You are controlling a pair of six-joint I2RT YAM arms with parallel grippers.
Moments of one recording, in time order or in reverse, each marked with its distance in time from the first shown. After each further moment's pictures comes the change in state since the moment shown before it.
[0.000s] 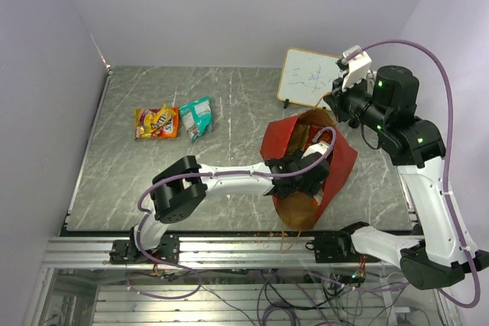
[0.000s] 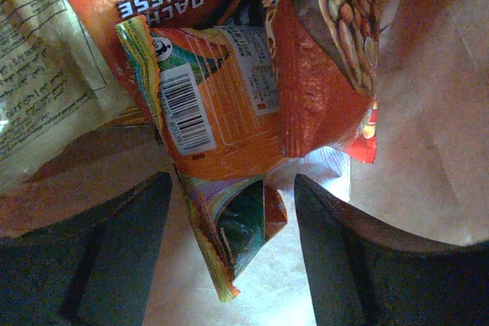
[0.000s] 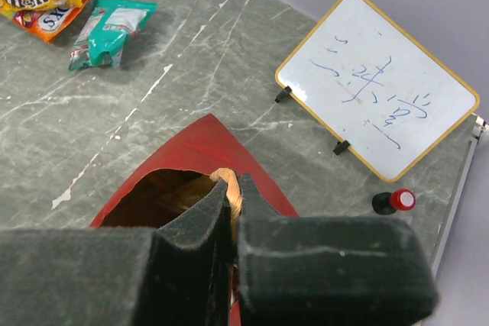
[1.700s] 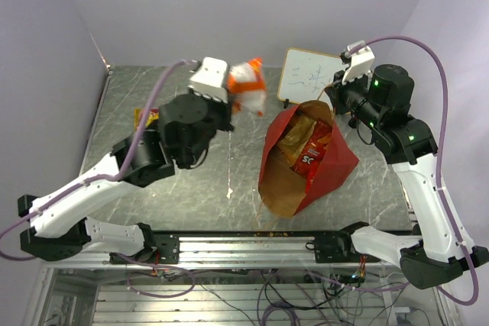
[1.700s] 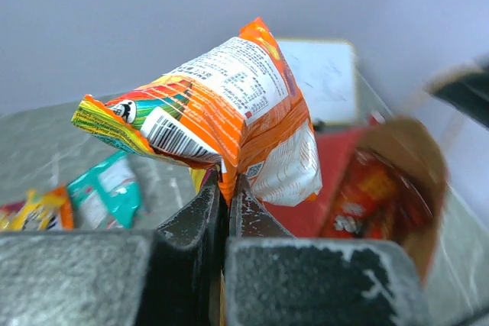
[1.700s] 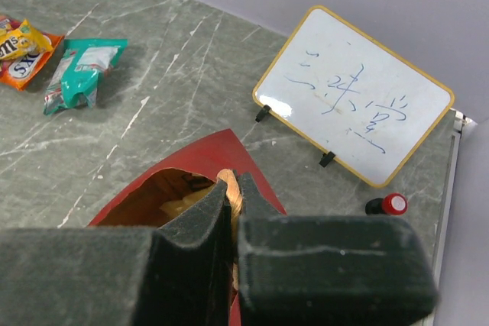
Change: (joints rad) left arm 0.095 -0.810 0.039 -0.188 -0.326 0.284; right arm 0.000 0.003 -0.063 0.142 0.101 0.066
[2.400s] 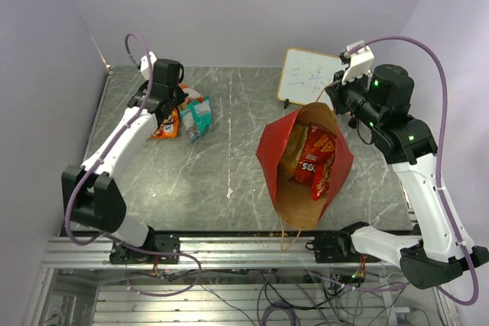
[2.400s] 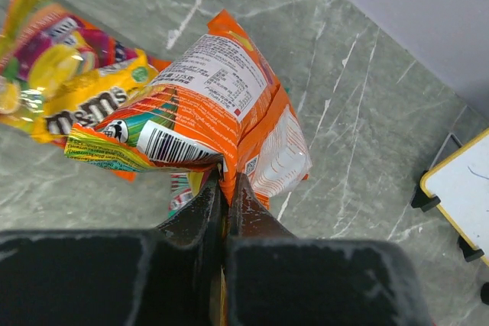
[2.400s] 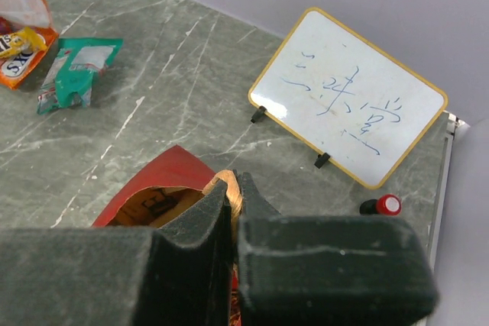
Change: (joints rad) left arm 0.871 0.254 -0.262 0.011 0.282 -0.579; right arm 0.000 0.000 -0.002 0.006 0.009 -0.014
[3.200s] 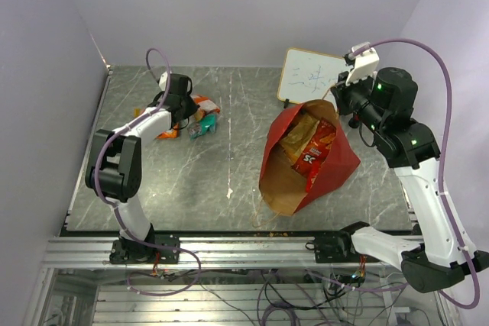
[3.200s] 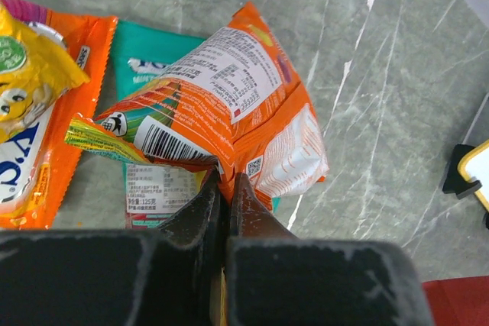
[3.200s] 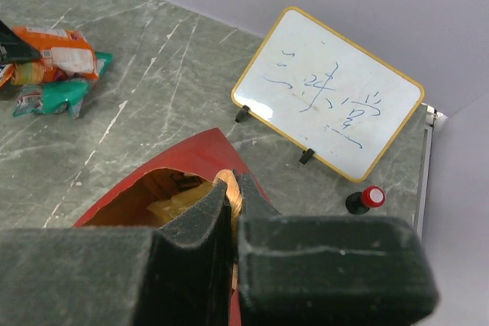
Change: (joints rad) left arm 0.055 0.304 -0.113 0.350 0.245 -0.006; right arm 0.000 -0.026 -0.017 0.008 0.060 -0.008
